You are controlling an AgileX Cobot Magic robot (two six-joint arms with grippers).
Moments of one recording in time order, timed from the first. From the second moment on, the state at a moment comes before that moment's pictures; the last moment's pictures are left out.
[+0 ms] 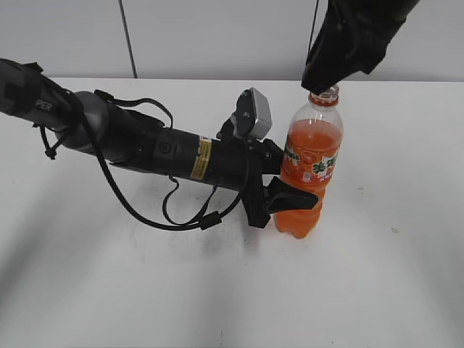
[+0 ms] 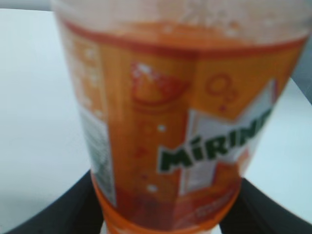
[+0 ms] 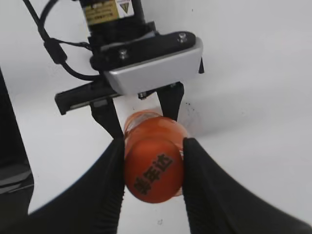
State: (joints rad) left arm -0.53 2.27 -1.32 1.39 -0.94 -0.80; right arm 0.46 1.68 -1.62 0.25 1.22 -0.98
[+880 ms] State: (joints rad) left arm -0.53 2.27 -1.32 1.38 -0.94 -0.80; right arm 0.12 1.49 -1.32 0.05 0.96 -0.25
